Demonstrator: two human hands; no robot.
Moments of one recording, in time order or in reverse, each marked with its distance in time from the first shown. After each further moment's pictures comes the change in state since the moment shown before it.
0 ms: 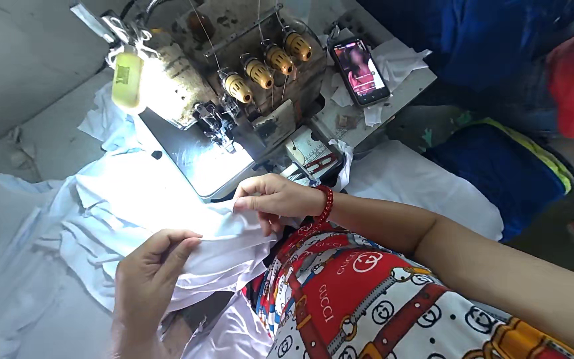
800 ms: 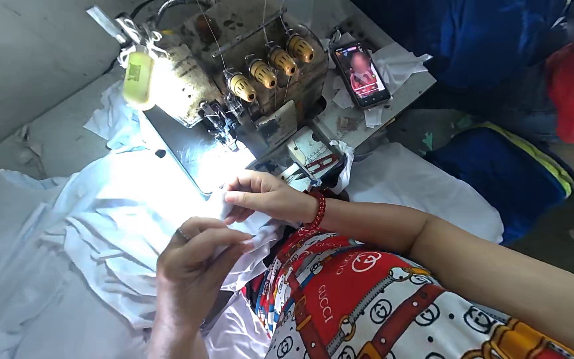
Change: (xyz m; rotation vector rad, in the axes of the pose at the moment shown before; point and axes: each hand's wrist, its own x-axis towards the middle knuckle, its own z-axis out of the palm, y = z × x) left_hand 0.006 0.038 0.039 -0.072 0.031 0.217; right_hand 0.012 0.007 0.022 0.207 0.106 -0.192
